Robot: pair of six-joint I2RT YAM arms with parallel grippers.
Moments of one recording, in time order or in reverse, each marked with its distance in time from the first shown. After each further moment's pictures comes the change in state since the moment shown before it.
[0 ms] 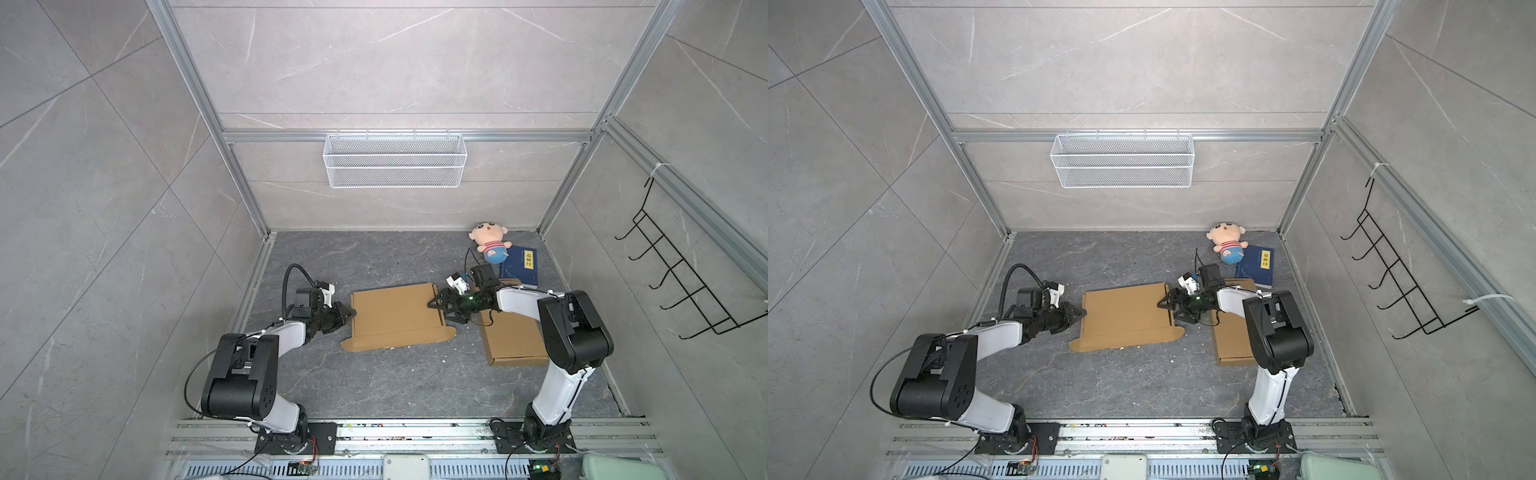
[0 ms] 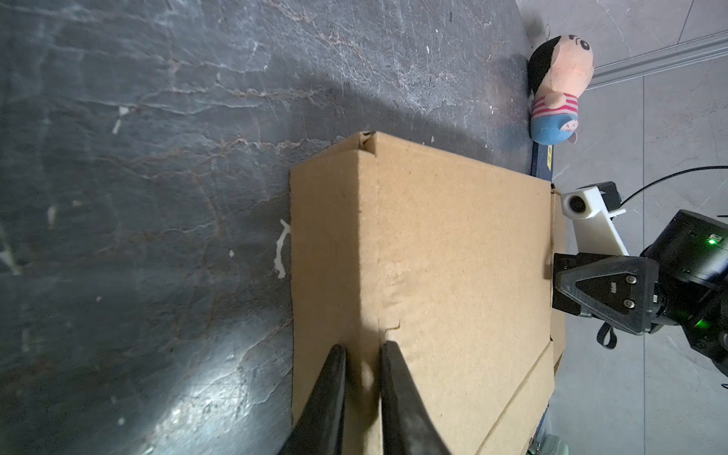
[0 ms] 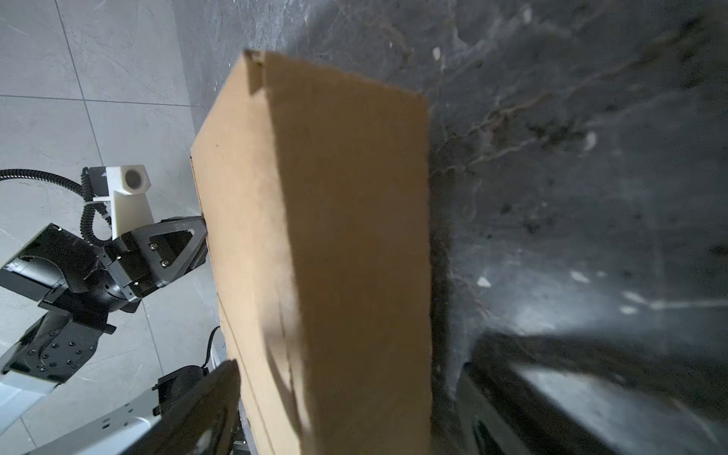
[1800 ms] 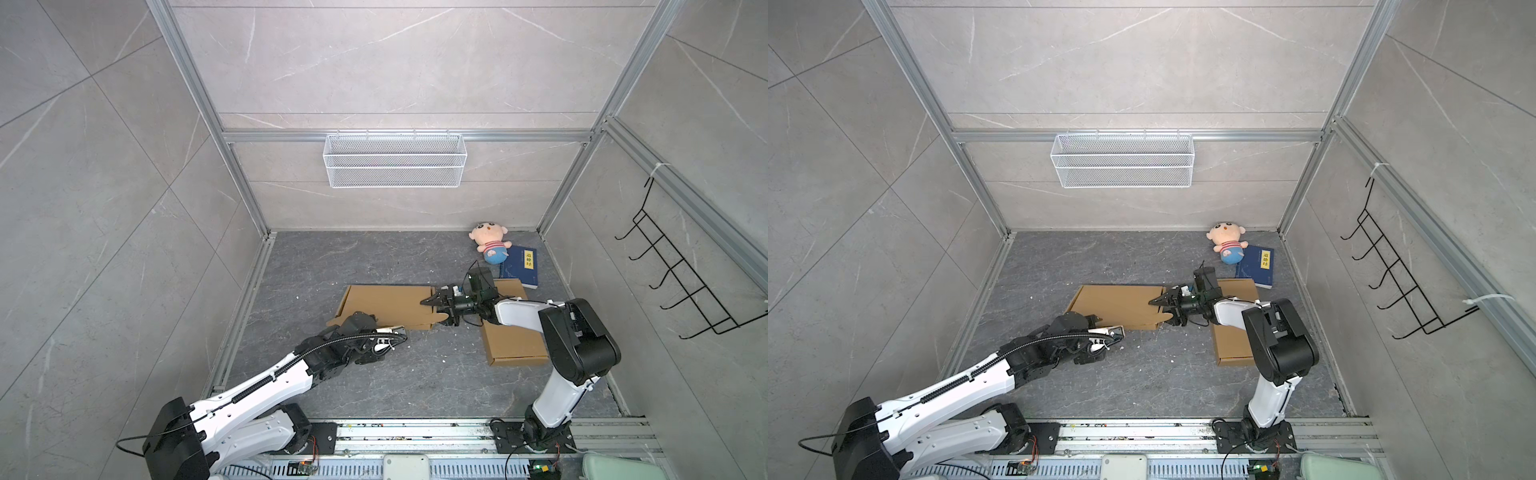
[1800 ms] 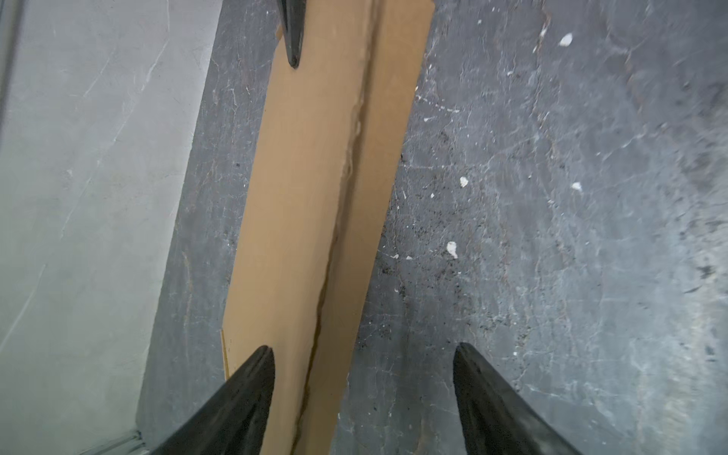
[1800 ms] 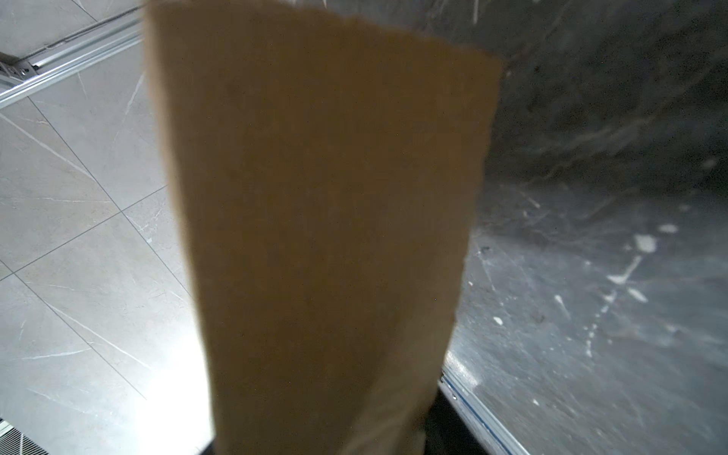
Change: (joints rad) left arm -0.789 -0.497 0.077 -0.494 -0.824 1.277; right arm 0.069 -0.095 -0.146 0.369 -0.193 0.808
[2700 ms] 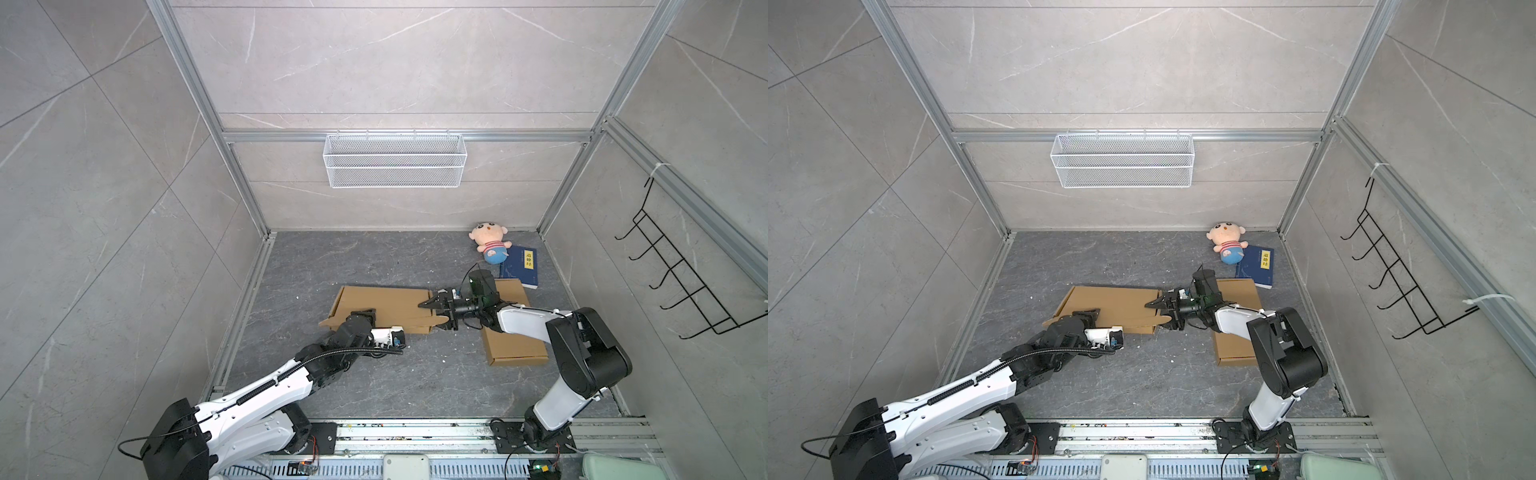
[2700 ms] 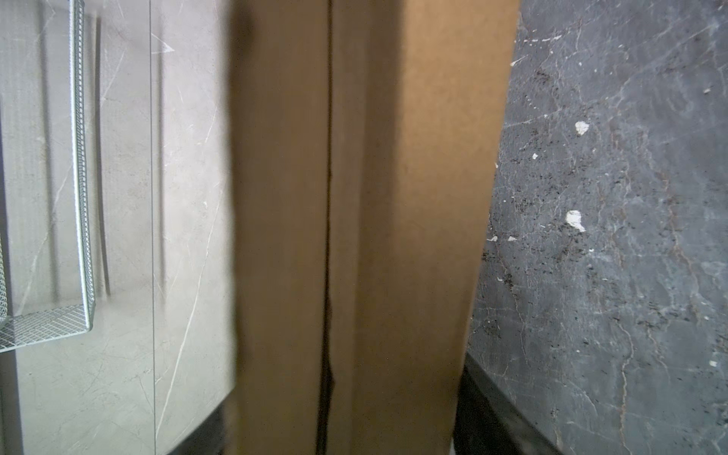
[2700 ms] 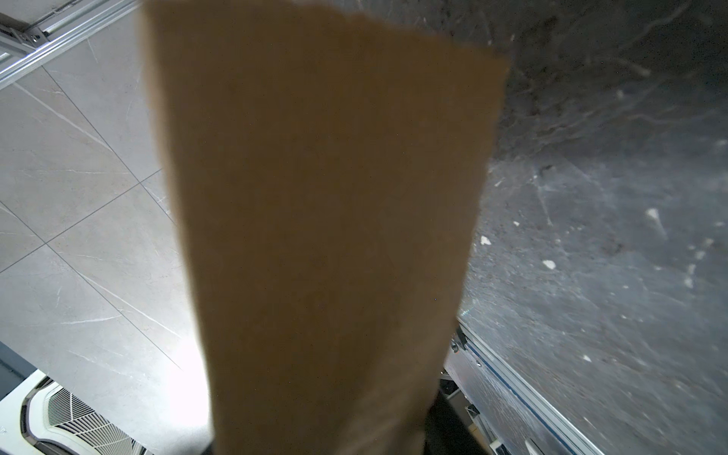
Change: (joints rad) left arm 0.018 -0.021 -0.102 0.259 -0.146 0.304; right arm 0.037 -0.085 -0.070 0.092 -0.047 0.134
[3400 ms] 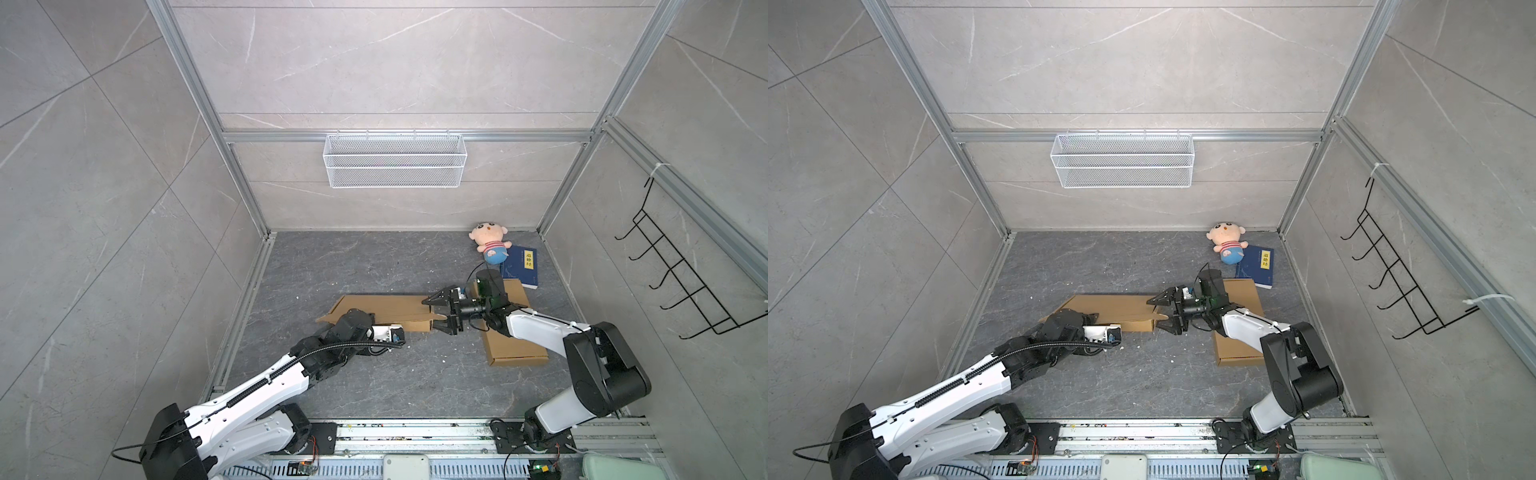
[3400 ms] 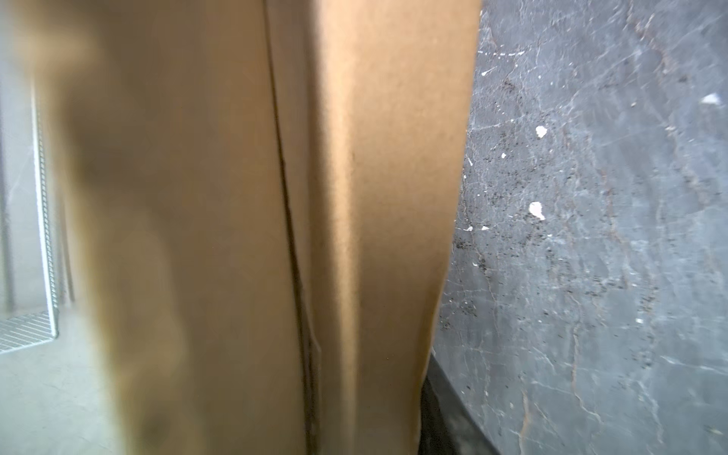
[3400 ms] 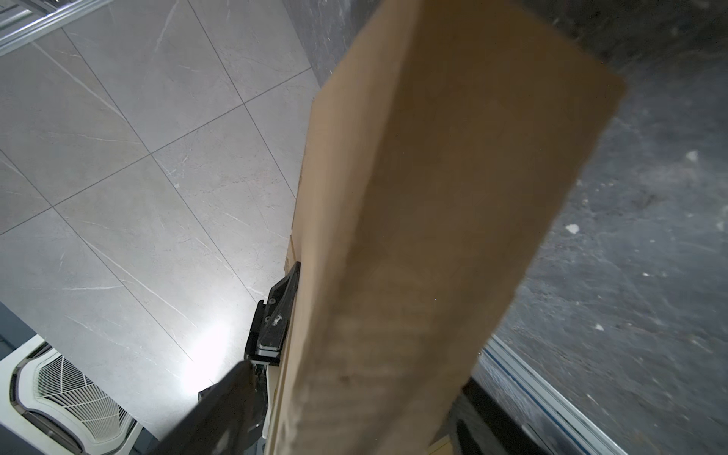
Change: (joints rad) left arm 0.006 -0.007 0.150 -0.264 0.062 -0.093; right arm -0.028 -0.143 -0.035 -0.068 -0.011 -0.054
